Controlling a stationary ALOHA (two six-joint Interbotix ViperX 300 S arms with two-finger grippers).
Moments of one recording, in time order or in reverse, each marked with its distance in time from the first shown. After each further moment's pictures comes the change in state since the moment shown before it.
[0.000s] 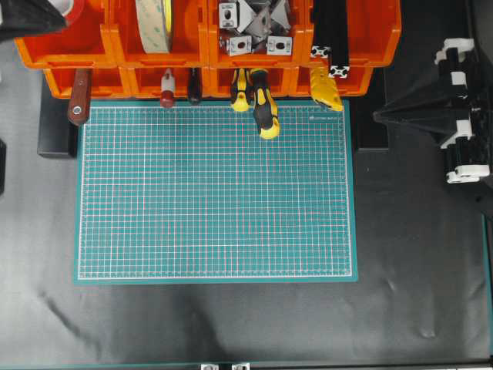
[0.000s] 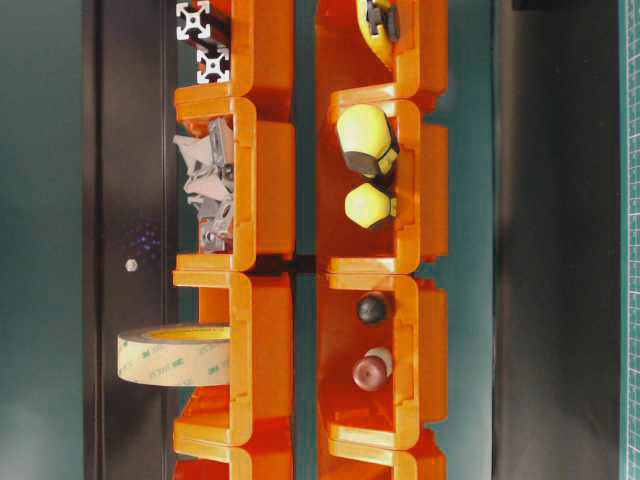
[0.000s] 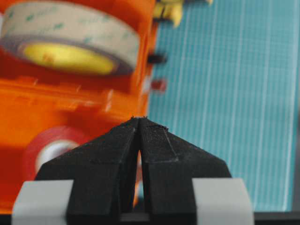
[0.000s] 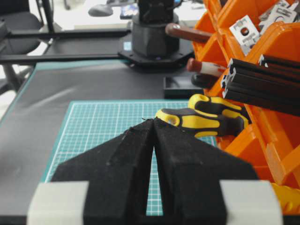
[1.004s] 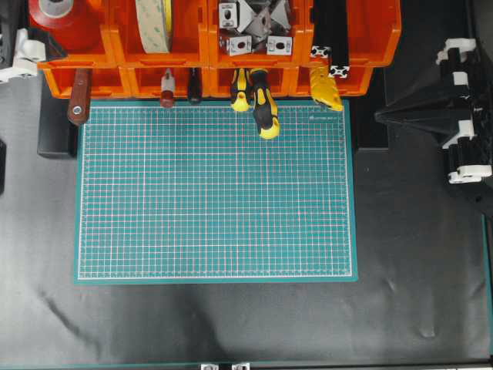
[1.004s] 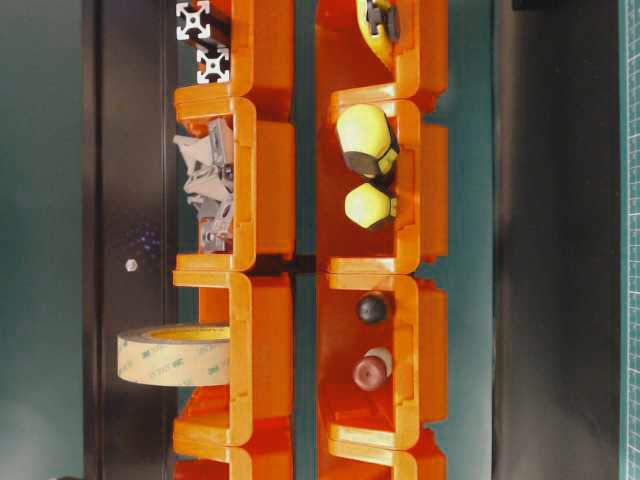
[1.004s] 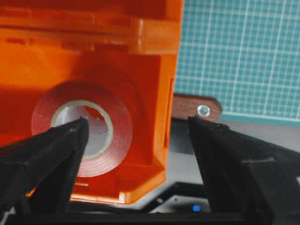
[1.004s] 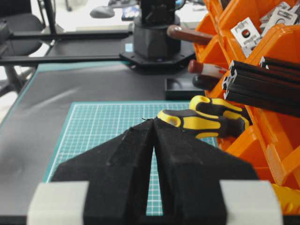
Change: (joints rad) left arm 0.091 0.114 0.043 0.002 0.183 0.137; right arm 0.002 -0.009 0.002 0.002 0.006 0.000
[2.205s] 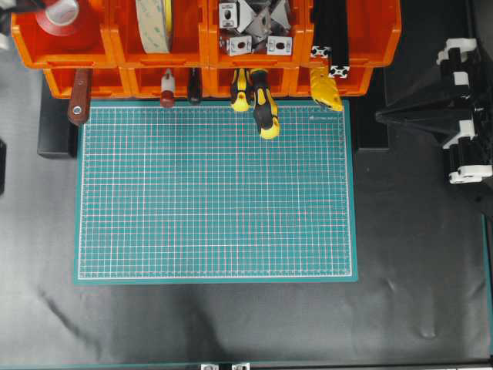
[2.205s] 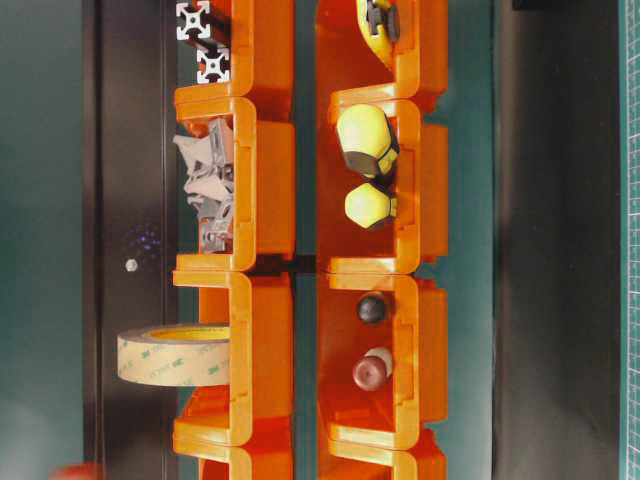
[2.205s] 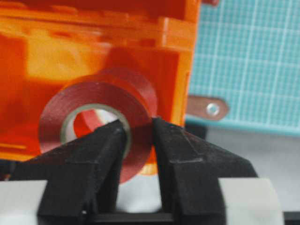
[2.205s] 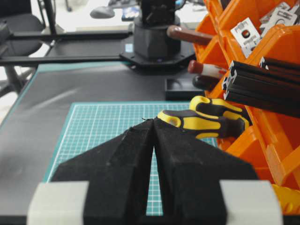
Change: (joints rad) left arm -0.003 -0.025 -0.186 0.002 0.069 0.020; right arm 0.002 -0.003 0.000 -0.002 0.000 0.000
